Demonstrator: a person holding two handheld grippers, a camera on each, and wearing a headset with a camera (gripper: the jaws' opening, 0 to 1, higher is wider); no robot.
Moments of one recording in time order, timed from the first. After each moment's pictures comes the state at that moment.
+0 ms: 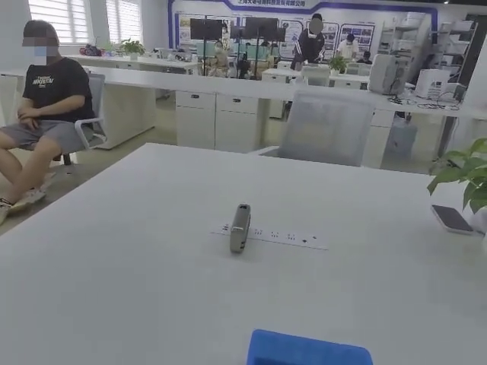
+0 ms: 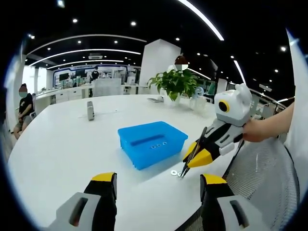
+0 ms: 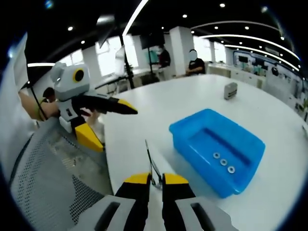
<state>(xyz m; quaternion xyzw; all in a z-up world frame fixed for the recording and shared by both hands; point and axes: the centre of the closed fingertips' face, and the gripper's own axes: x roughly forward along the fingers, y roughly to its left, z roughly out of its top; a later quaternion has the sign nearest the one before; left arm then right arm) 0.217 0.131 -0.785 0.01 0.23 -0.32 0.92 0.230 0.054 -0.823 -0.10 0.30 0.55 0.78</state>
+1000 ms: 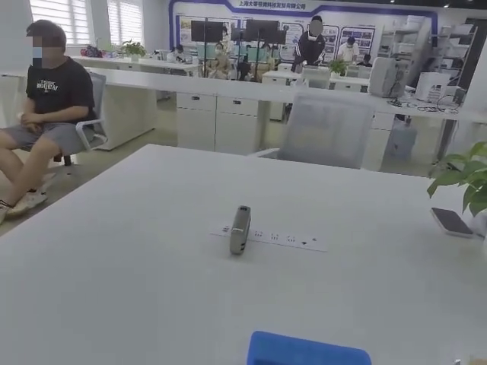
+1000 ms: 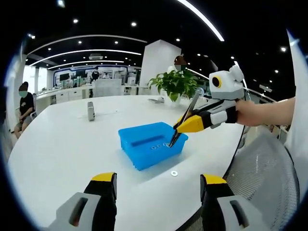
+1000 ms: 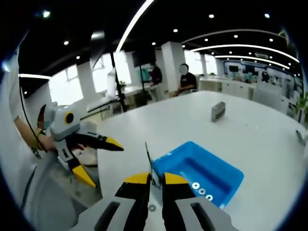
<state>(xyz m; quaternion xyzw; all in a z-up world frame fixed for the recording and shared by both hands) 0.218 0.133 -0.784 0.00 0.23 -0.32 0.92 0.275 0.063 -0.755 -0.06 0.24 0.53 0.81</state>
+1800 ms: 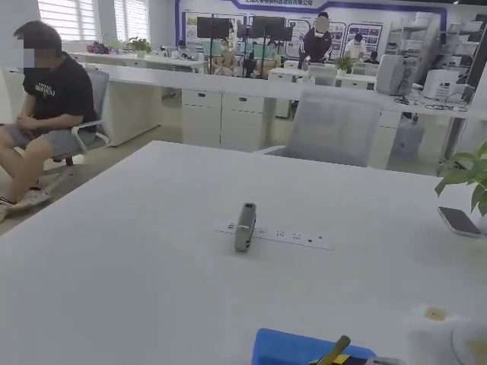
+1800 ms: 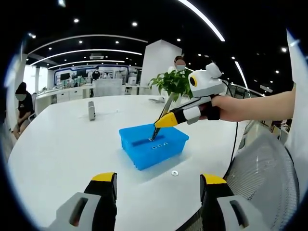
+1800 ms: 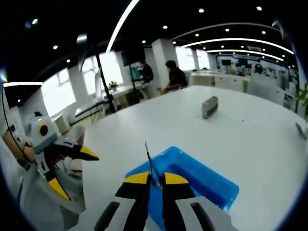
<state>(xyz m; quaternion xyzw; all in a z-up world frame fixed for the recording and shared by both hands) 0.218 0.134 -0.784 0.00 0.23 -0.31 0.92 0.331 0.074 -0.777 -0.04 0.27 0.50 0.82</state>
